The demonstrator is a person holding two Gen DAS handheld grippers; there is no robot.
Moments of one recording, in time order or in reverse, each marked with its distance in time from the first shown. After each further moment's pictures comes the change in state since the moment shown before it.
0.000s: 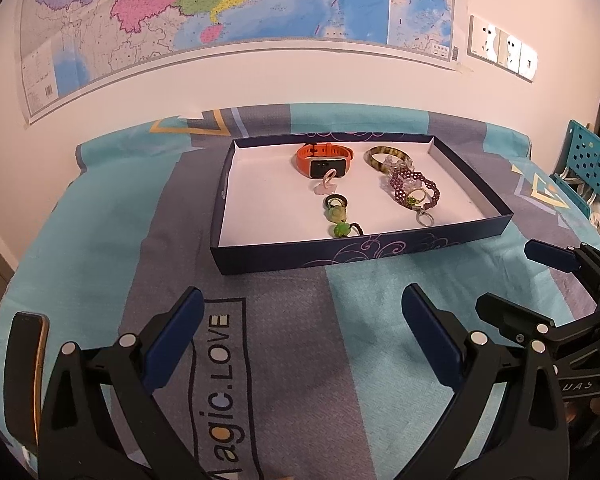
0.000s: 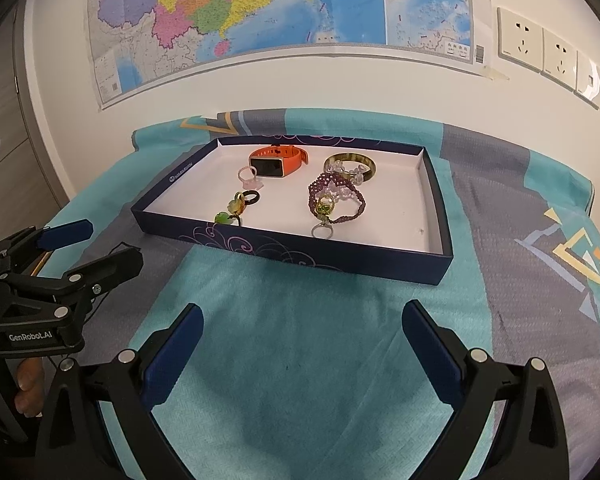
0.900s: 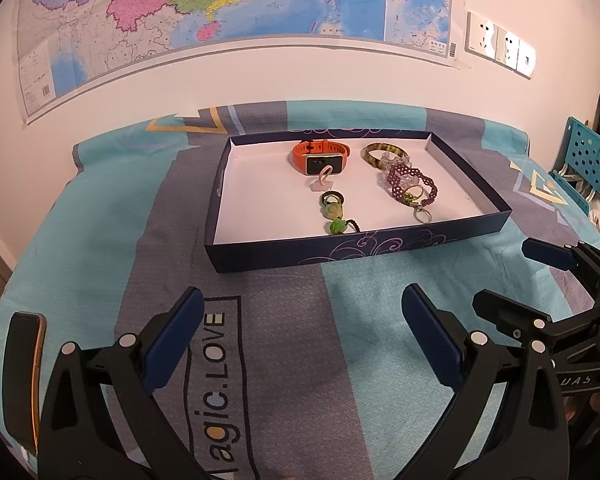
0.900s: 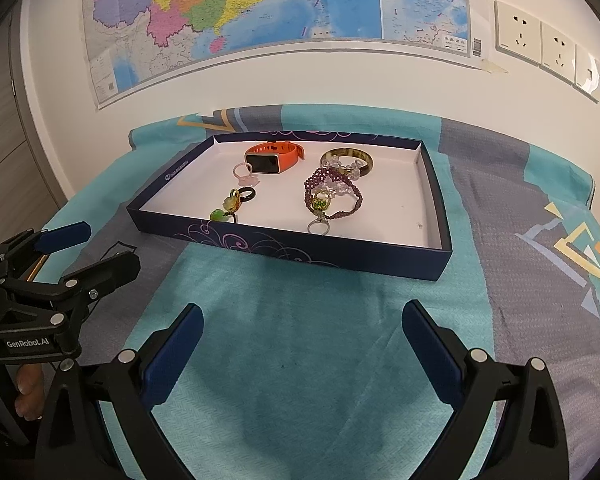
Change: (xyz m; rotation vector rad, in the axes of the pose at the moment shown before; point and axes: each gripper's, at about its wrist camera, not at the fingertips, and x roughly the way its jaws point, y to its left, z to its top) left arm 0.002 -0.003 0.000 0.007 0.010 -0.004; right arm 0.004 -0.004 -0.001 0.013 0.014 0.001
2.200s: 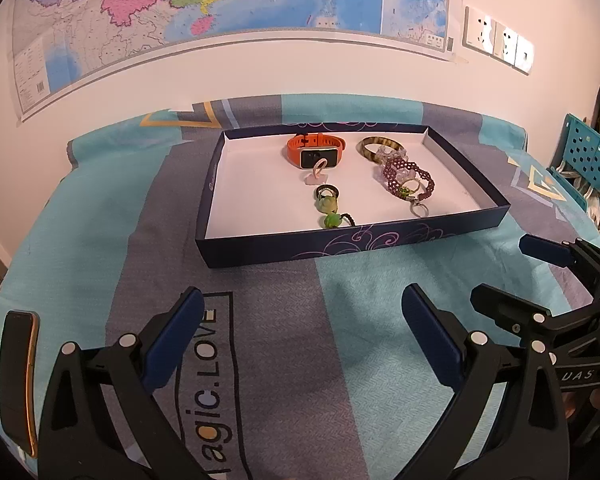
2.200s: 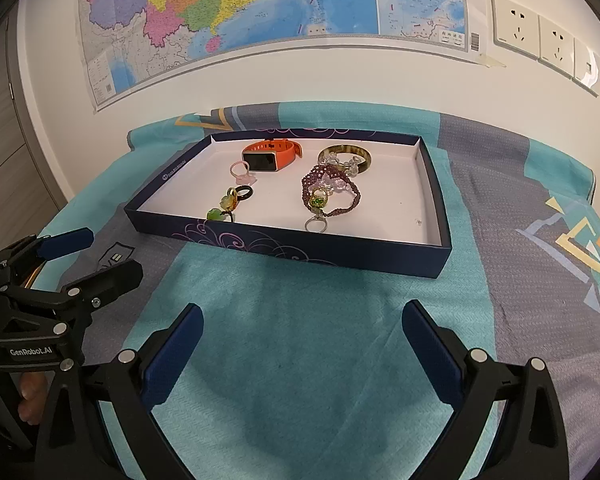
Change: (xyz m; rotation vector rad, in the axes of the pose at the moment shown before) left arm 0.004 -0.002 -0.001 0.002 0.020 -0.012; right arm 0.001 -0.004 0.000 0.011 0.007 0.006
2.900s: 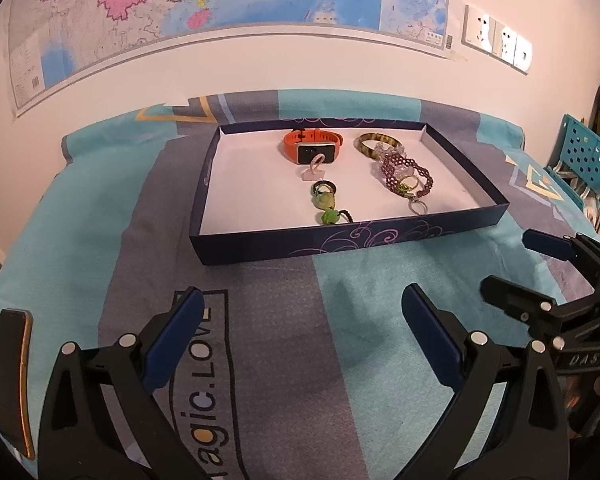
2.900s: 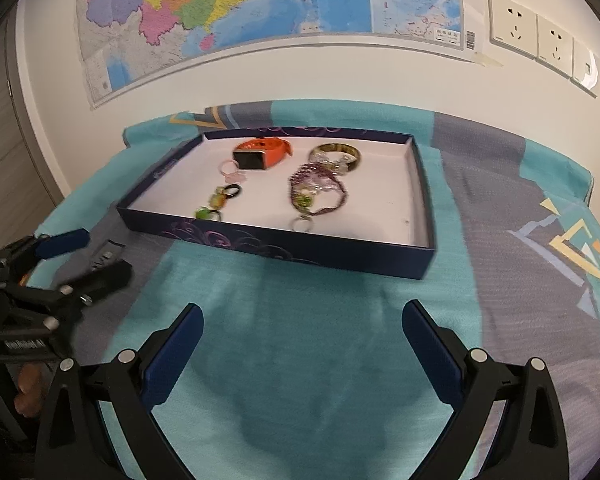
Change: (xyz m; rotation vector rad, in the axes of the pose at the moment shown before) left arm 0.005 0.002 0.001 -0.008 0.008 -0.016; right arm -0.001 -0.014 0.003 -0.012 0.012 -0.030
